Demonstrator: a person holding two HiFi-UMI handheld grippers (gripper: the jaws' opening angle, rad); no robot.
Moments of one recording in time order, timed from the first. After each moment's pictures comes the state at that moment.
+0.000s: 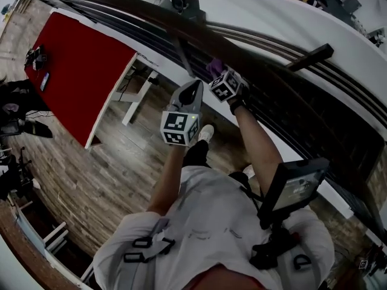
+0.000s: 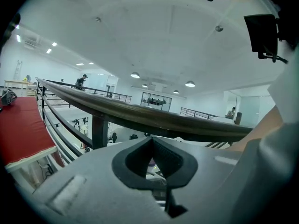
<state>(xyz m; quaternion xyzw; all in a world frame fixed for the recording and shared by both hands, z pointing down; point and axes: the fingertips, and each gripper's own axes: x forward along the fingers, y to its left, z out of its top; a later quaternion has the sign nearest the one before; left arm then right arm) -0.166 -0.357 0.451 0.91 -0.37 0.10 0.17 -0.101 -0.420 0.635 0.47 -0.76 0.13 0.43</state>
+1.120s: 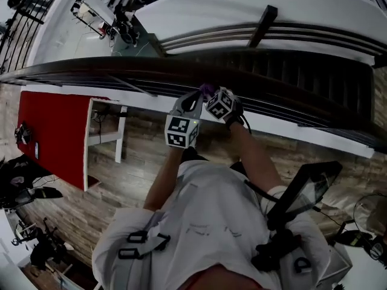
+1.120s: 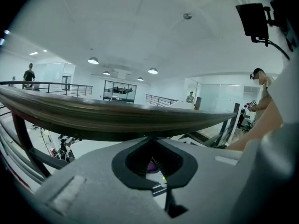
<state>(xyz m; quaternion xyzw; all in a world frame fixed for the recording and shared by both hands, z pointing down) 0.046 -0.205 0.465 0.96 -0.14 0.18 0.13 0.079 -0.223 0.653 0.56 -0.70 0.21 0.39</state>
